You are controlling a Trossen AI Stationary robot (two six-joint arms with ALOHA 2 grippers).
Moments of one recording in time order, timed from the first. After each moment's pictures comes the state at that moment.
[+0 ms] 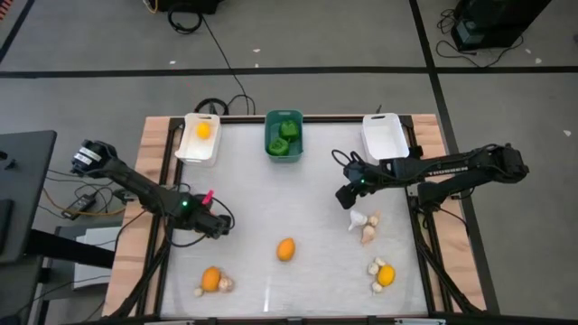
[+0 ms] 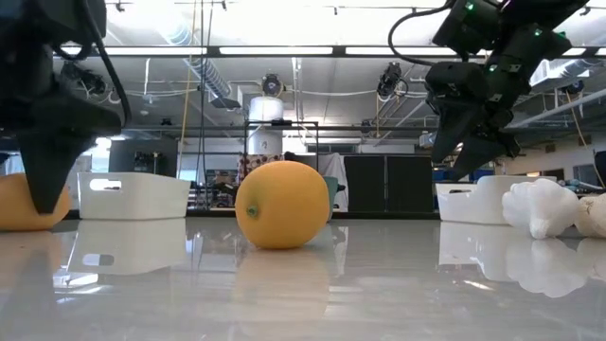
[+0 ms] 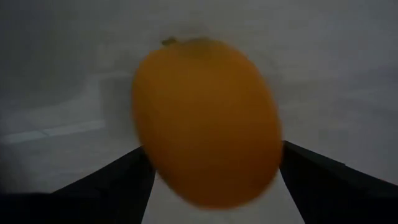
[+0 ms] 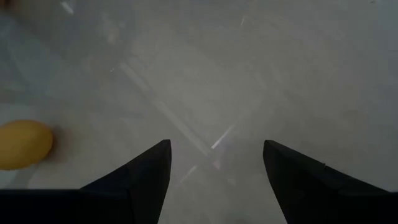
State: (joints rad) left arm -0.44 1.23 0.59 -0.79 -0.06 -1.88; right arm -0.08 1.18 0.64 -0.44 0.03 0.83
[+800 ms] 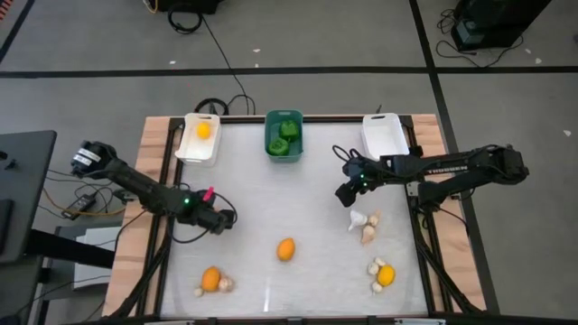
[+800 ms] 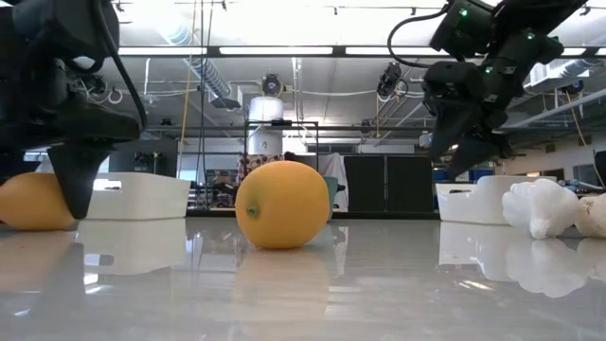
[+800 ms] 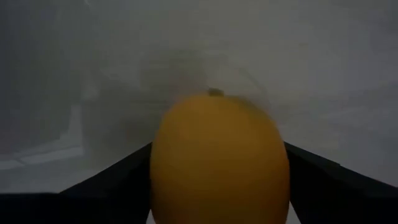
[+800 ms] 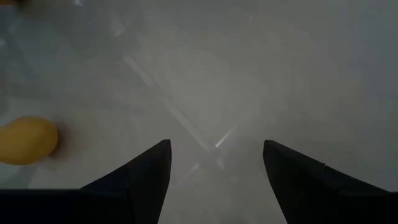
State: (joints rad) left arm -0.38 1.23 0.56 -0.74 -0.17 -1.81; right arm -0.14 1.18 0.64 -0.42 -0.03 0.76
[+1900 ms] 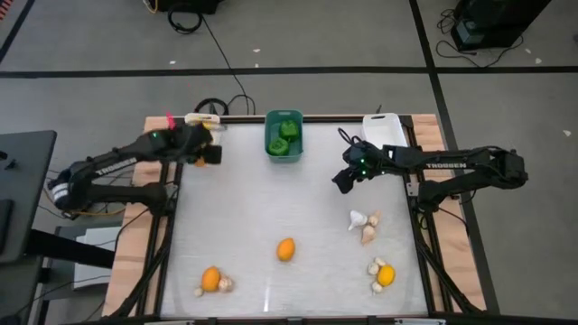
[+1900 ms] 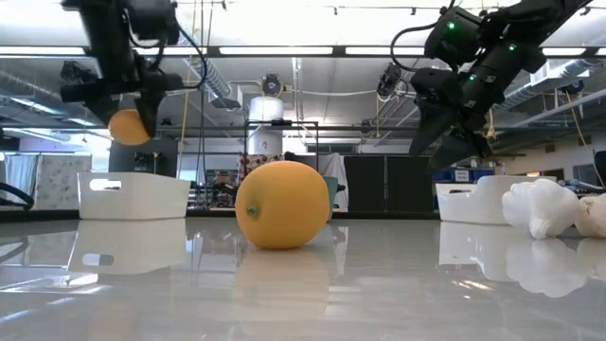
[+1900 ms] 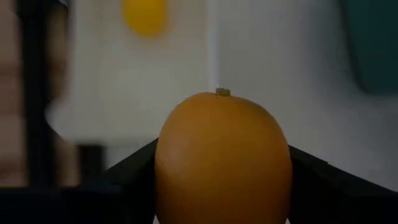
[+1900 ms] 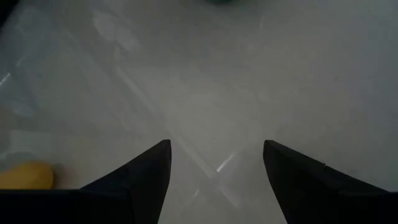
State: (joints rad) left arm 0.58 0.99 0.88 -1.07 -0.32 -0.84; right arm -0.29 1.18 0.64 -0.33 -0.07 0.65
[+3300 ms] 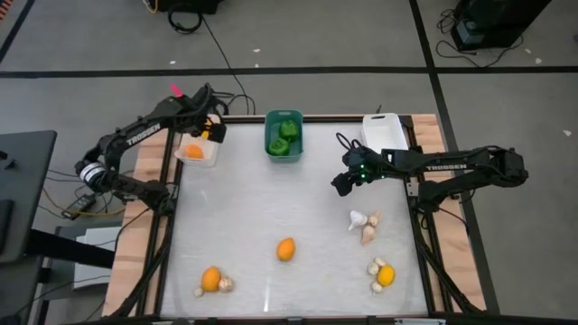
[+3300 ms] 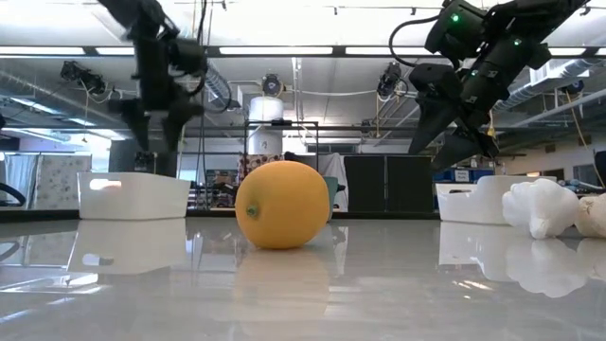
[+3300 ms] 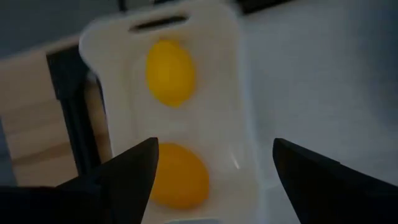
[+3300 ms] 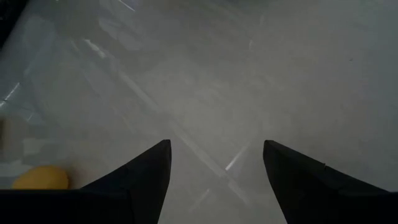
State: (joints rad) left arm 0.86 1.32 1.11 -1.04 -0.26 -0.40; right arm -0.22 1.18 0.64 -0.34 -0.02 0.78
